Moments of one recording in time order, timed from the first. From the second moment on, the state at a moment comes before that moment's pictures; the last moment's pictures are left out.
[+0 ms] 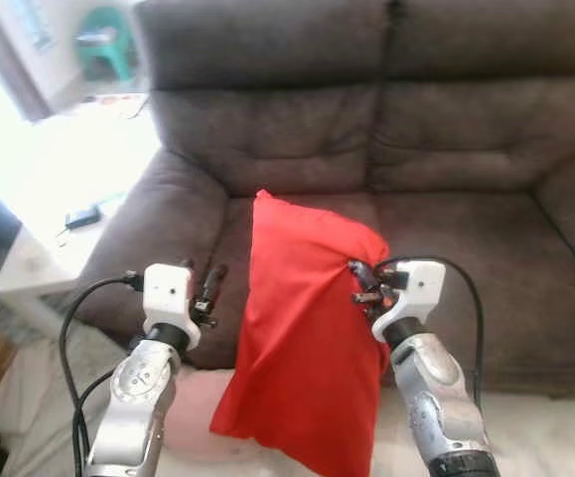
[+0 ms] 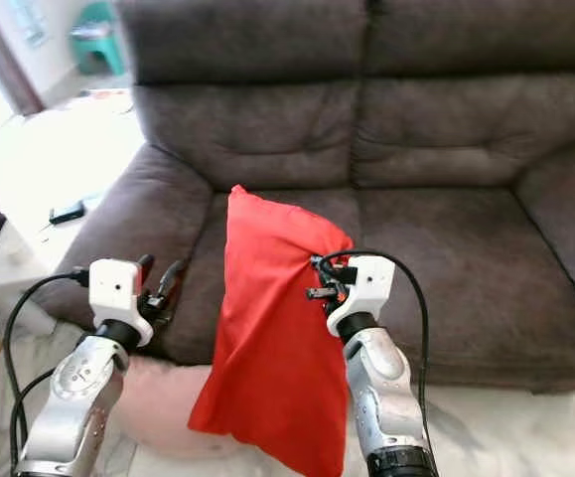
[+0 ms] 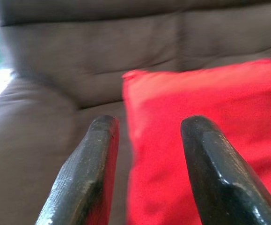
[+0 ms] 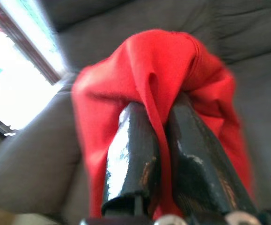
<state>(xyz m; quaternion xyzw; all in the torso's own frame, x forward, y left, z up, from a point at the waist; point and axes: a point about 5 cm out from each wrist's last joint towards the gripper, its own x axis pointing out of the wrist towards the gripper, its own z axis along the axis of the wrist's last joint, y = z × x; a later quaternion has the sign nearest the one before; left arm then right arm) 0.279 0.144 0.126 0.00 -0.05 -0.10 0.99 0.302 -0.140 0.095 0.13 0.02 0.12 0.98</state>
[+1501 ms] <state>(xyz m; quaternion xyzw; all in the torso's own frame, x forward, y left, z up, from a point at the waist) 0.271 0.161 0.139 0.04 0.00 -0.23 0.97 0.286 -0.152 0.096 -0.01 0.07 0.37 0.92</state>
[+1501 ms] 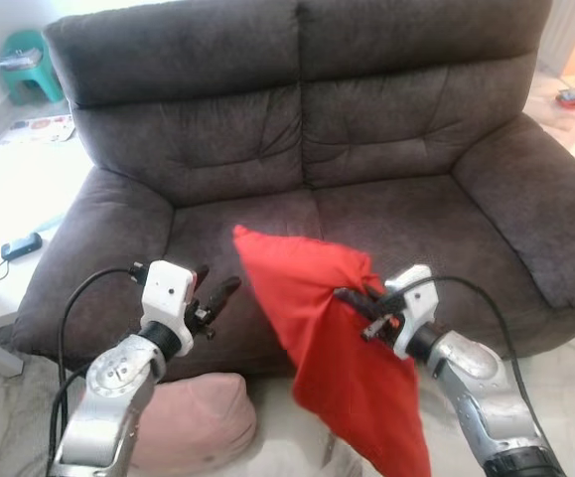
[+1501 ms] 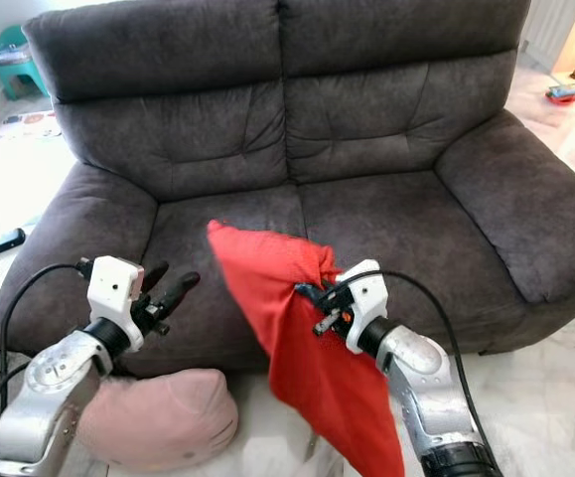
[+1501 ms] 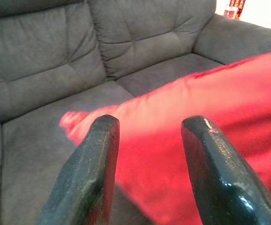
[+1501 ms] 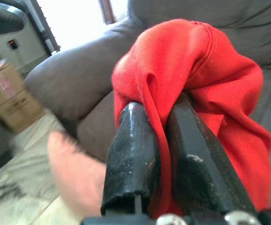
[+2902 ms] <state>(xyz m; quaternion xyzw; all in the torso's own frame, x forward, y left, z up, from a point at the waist) 0.184 0.224 0.119 0.24 0.18 -0.38 0.87 0.251 -0.157 0.104 -0.05 0.14 0.61 0.78</state>
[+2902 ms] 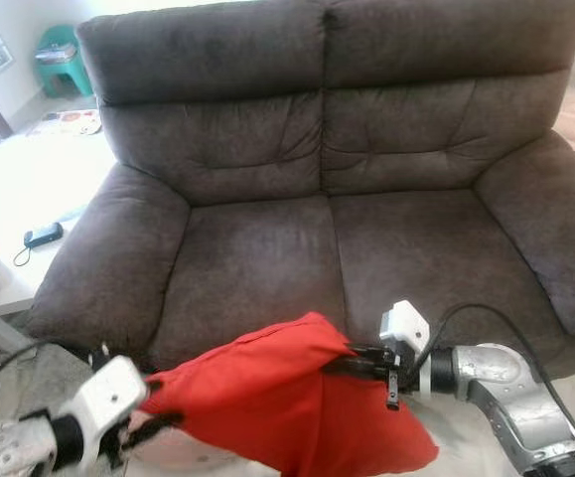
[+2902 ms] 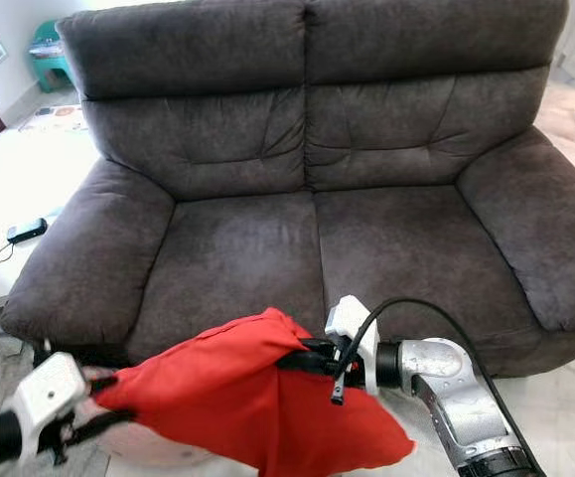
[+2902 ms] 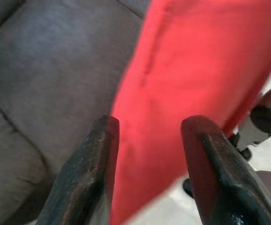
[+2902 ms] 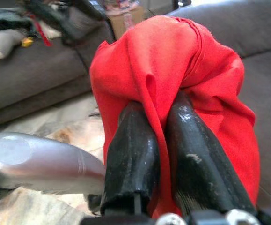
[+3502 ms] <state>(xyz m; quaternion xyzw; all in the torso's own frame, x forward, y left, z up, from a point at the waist) 0.162 0.235 0.101 0.28 0.22 -0.49 0.80 0.242 -0.160 0.106 -0.07 0.13 0.66 0.73</state>
